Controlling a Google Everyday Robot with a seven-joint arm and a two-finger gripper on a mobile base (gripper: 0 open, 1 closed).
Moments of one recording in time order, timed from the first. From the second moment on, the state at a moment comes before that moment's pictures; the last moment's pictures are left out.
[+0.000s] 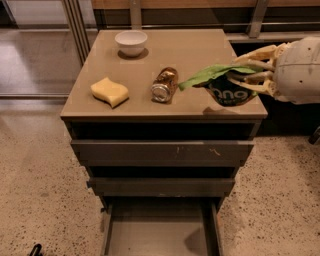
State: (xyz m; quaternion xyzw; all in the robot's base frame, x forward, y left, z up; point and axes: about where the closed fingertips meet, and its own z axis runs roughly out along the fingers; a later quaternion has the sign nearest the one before) arm 0.498 -0.161 1.001 -0.64 0.53 -0.06 0.56
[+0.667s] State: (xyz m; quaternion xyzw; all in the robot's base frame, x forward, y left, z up) arm 0.558 -0.128 1.006 -0.65 0.53 -0.05 0.55
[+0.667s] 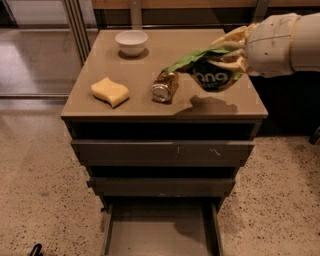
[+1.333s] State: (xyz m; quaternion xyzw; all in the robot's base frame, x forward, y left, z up) arm 0.595 -0.122 0.992 -0.65 0.55 -0.03 0.53
